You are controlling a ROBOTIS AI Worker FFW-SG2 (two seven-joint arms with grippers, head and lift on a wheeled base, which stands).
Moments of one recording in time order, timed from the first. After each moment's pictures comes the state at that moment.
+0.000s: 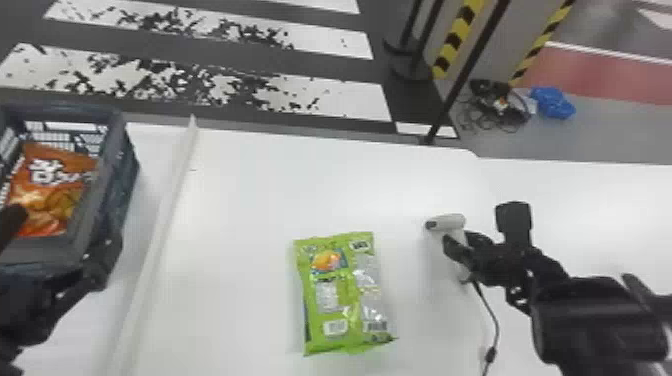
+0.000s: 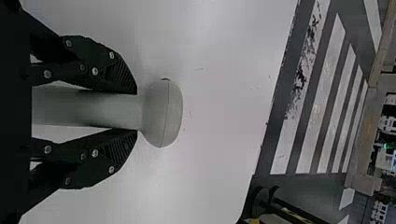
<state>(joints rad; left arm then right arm) 0.66 0.07 0.10 -2.13 0.17 -0.02 -0.20 0.15 -0.34 -0.21 -1.57 0.05 0.54 0.42</state>
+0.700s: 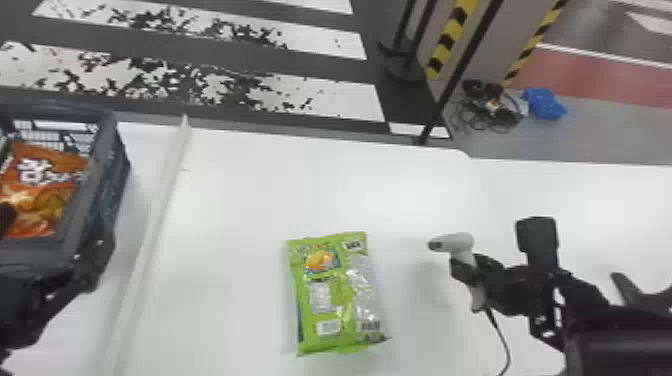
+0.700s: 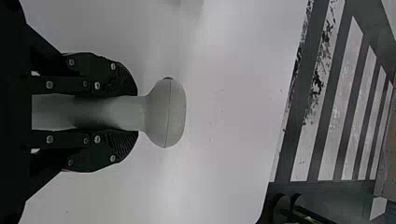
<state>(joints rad) 0.66 0.07 0.09 -2.14 0.17 -0.03 -0.20 0.39 -0.30 -0.32 -2.00 0.05 0.82 0.51</state>
